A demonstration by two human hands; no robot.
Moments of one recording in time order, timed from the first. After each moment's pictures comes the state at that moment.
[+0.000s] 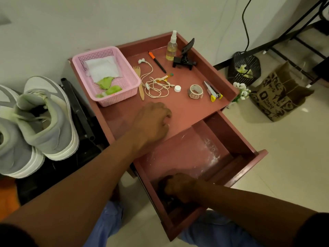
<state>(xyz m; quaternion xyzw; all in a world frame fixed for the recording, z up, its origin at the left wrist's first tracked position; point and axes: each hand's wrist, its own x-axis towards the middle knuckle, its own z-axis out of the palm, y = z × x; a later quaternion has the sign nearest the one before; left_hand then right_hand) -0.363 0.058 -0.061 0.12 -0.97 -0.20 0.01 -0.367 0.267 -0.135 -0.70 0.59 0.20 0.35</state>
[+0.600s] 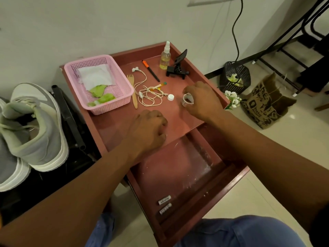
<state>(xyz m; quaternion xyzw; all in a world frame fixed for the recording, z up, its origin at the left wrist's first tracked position) -0.367 0.066 -0.053 0.12 -0.98 -0.18 0.02 -0.565 0.193 -0.016 -0.43 0.90 -0.08 -0.02</state>
